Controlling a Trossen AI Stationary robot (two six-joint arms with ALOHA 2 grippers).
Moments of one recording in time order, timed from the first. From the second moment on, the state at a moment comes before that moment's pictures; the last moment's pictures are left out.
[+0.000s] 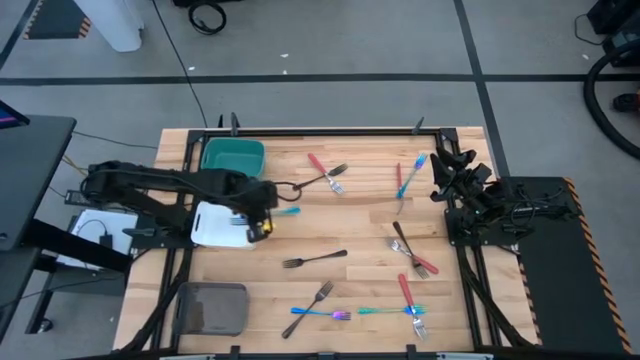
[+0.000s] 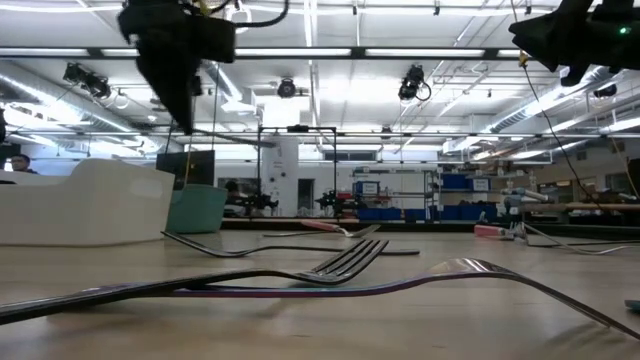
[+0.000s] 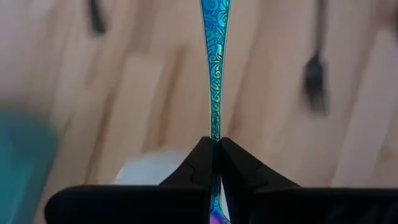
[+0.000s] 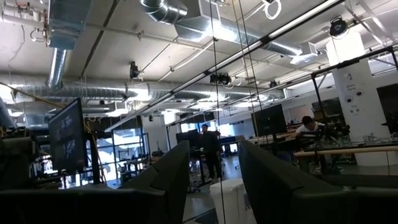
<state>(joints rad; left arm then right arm) 0.00 1.33 1.05 -0.95 -0.08 -0.26 0.06 0.07 0.01 0.75 0.66 -0.30</state>
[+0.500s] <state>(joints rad) -0.03 1.14 1.05 -1.39 -0.15 -0.44 0.06 0.07 0.01 0.74 0.66 -0.29</state>
